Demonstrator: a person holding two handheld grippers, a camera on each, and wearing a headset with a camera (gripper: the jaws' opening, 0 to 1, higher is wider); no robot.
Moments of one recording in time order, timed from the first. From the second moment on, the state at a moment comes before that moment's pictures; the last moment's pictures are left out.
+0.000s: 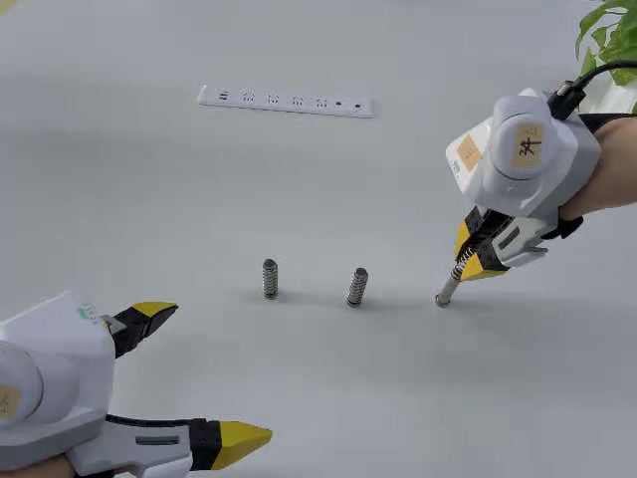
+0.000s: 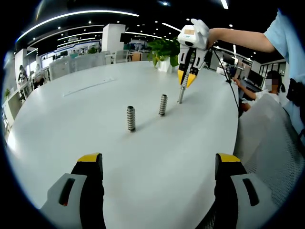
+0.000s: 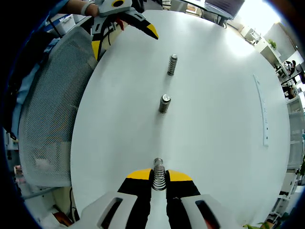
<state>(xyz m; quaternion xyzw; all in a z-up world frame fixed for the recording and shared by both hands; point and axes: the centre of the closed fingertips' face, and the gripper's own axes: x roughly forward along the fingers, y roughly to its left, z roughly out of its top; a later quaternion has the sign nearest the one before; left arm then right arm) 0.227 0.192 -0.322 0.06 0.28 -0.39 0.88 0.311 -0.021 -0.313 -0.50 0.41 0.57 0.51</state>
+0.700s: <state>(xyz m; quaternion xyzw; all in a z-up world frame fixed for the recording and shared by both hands) 0.226 0.198 -0.326 0.06 0.29 -0.39 0.87 0.314 -0.023 -0.349 -0.49 0.43 0.58 0.50</state>
